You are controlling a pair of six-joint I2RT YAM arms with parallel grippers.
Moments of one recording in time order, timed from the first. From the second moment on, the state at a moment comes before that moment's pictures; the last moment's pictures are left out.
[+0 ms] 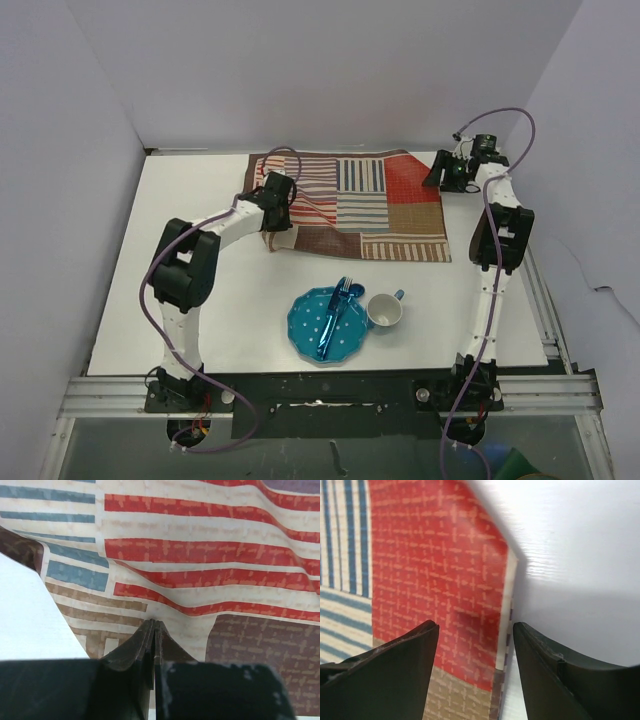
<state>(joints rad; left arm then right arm) -0.46 2.02 1.44 -0.35 -0.25 -0.46 -0.17 2.55 2.27 -0.67 -0.46 0.03</state>
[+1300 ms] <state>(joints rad) -0.47 2.03 1.41 -0.34 -0.22 -0.47 0.35 2.41 2.05 -0.74 0.38 -0.28</state>
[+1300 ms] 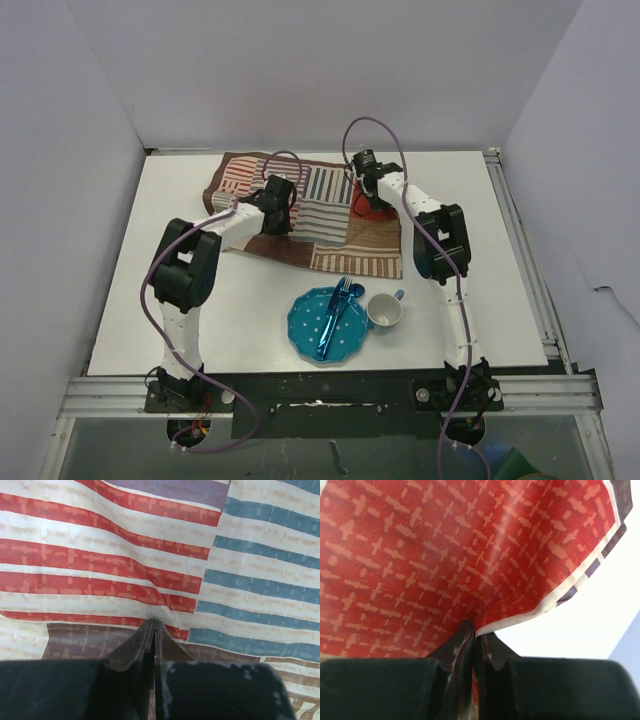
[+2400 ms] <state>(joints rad) -0.48 1.96 1.38 -0.35 -0.24 -0.48 0.24 2.27 2.04 -0.82 0.18 -0.06</state>
